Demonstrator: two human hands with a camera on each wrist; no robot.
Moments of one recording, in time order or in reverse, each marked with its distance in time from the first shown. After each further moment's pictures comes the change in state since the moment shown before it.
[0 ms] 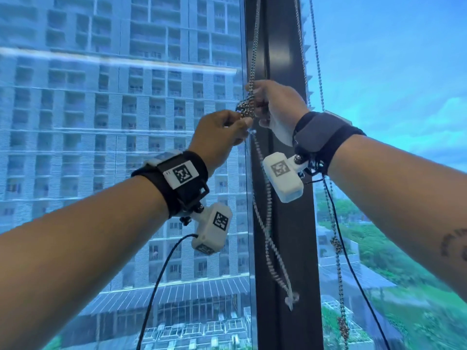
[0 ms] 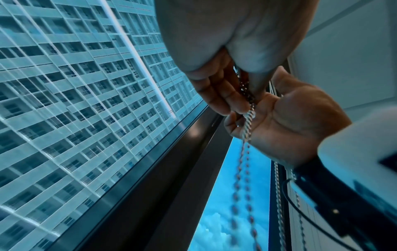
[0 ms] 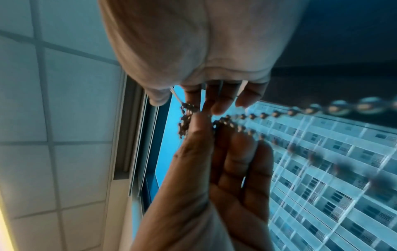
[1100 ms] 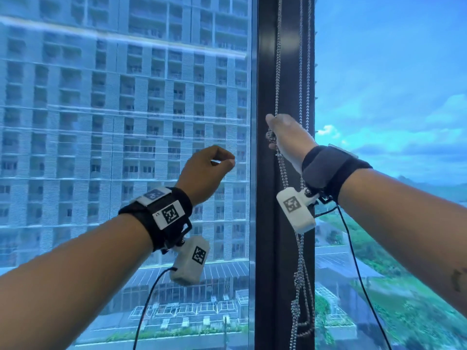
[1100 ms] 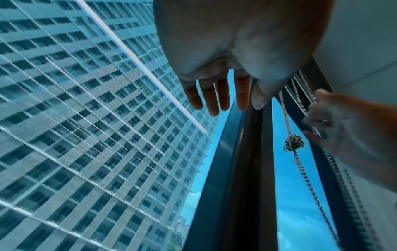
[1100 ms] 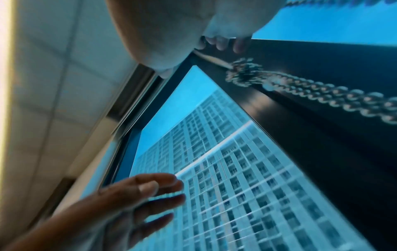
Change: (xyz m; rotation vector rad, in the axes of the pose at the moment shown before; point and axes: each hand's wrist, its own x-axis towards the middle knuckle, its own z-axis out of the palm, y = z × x) left_hand -0.082 -0.049 -0.034 0.278 -0.076 -0.149; right_hand -0.050 0.055 -0.004 -0.397 -0.009 0.182
